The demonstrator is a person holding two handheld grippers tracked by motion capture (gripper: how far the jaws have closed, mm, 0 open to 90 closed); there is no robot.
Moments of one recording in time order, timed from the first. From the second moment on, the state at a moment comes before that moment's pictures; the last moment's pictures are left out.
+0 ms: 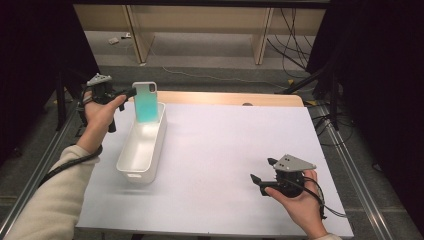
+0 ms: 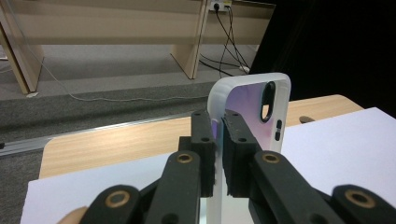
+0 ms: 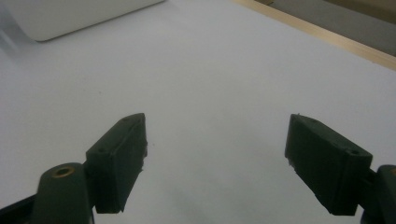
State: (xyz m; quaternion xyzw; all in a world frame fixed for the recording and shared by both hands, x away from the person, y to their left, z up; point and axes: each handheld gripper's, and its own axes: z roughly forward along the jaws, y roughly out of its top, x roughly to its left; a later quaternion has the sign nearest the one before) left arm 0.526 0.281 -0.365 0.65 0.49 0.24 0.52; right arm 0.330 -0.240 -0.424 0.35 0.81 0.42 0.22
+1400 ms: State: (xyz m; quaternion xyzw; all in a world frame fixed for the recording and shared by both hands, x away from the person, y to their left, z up) left arm 0.542 0.281 -0.377 0.66 0.50 0.24 0.51; right arm 0.330 -0.241 -0.425 0.35 0.81 0.42 0.22
